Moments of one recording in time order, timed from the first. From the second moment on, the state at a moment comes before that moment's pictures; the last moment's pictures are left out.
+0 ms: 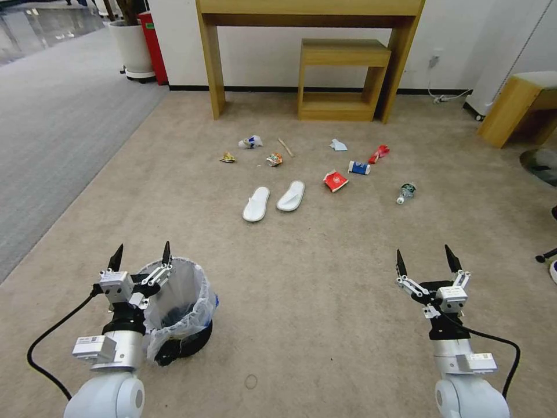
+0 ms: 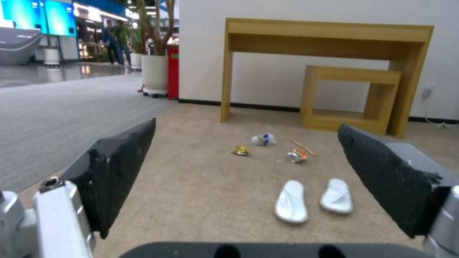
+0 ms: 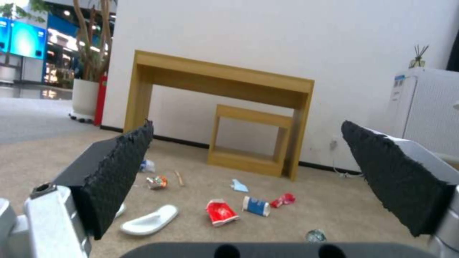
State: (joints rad) left arm 1.55 -1.55 -0.77 -2.13 -0.19 -0.09 0.12; right arm -1.52 1.43 0.77 1.92 0.12 0.47 -0.17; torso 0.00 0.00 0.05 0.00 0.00
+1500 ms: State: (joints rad) left arm 1.55 -1.56 -0.79 -2.13 -0.19 -0.09 0.13; right arm -1.51 1.43 0.75 1.93 0.13 0.46 -0.18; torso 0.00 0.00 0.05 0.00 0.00
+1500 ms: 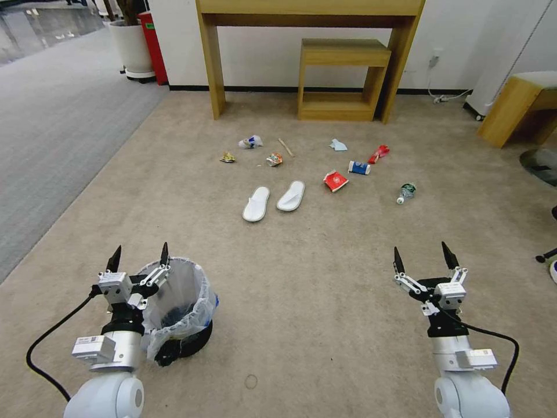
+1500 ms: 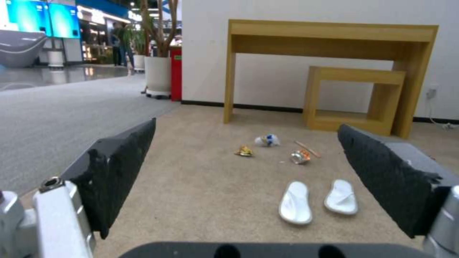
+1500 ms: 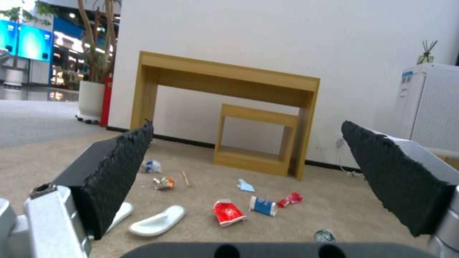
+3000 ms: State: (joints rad) left arm 1.56 -1.56 -0.77 -2.13 -0.16 -0.11 0.13; right arm -1.51 1.42 0.77 1.93 0.16 0.49 -0.18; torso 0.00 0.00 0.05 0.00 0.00
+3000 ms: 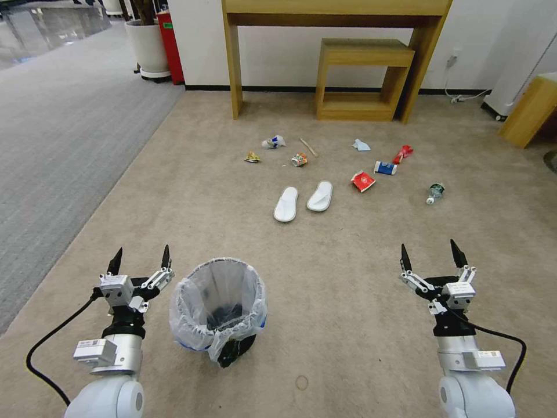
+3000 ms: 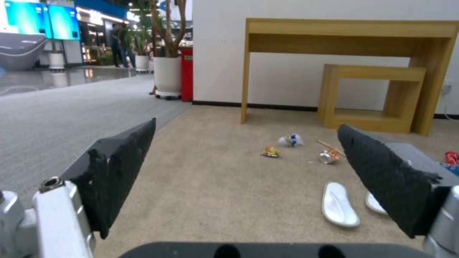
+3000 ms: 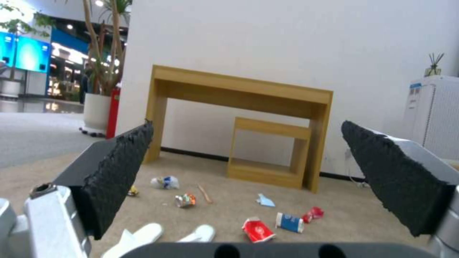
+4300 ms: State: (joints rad) left arm 1.66 -1.33 -0.74 -2.20 -0.12 0.48 -0.04; right arm -1.48 1.37 0.76 1.91 0.17 0.48 -0.16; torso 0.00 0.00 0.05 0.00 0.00
